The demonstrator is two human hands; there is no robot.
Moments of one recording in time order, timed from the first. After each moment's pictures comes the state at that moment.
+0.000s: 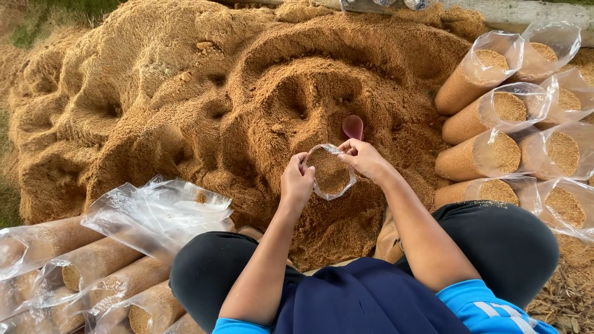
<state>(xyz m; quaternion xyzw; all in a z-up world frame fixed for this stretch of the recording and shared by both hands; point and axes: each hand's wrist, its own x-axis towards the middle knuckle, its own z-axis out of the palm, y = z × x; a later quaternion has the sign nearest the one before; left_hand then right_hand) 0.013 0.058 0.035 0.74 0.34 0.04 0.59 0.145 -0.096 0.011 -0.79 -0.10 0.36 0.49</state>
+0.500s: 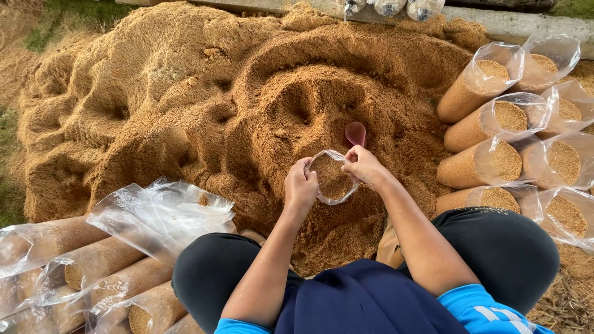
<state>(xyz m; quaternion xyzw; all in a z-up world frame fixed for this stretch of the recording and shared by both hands) 0.012 0.048 0.072 0.74 0.33 0.05 0.59 0.155 -0.097 -0.048 -0.78 -0.06 0.35 0.52</state>
